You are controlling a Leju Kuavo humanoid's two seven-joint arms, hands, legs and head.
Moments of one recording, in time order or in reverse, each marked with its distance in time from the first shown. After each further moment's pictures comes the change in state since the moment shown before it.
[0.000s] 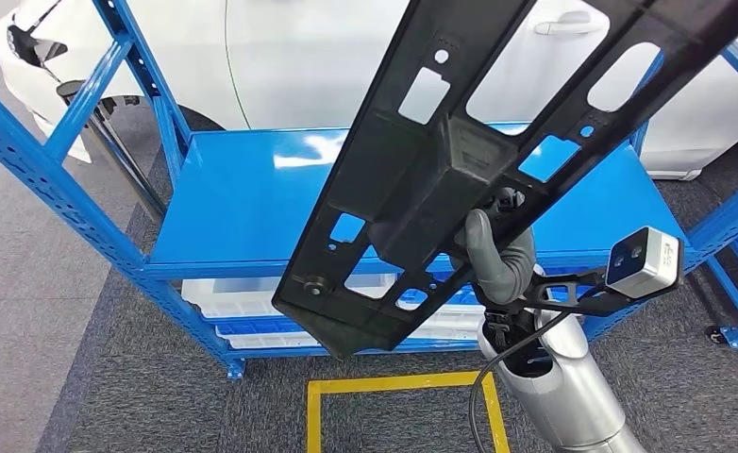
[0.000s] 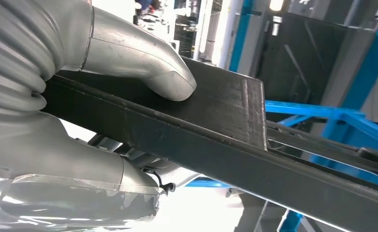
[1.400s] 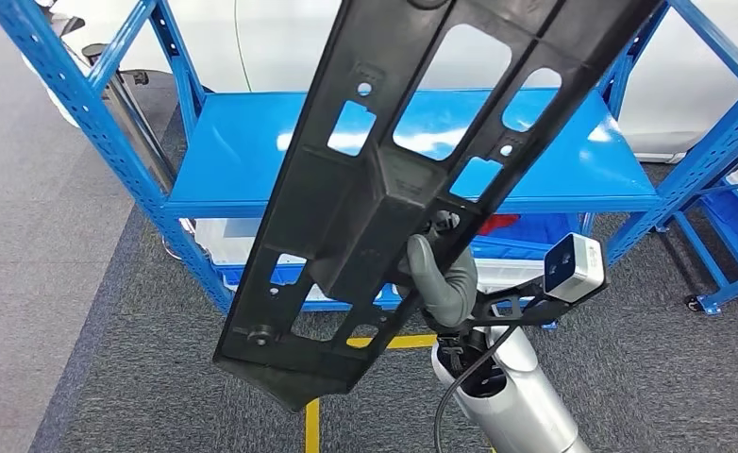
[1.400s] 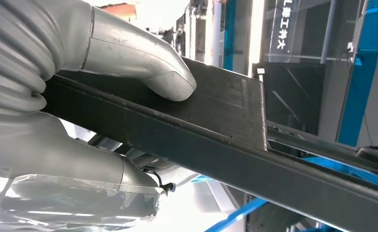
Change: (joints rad) left arm 0.046 -0.006 0.205 0.000 -0.041 0.041 -0.046; right arm 0.036 0.121 0.072 0.061 -0.032 0.062 0.028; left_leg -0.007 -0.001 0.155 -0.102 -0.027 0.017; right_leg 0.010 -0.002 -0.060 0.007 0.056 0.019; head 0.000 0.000
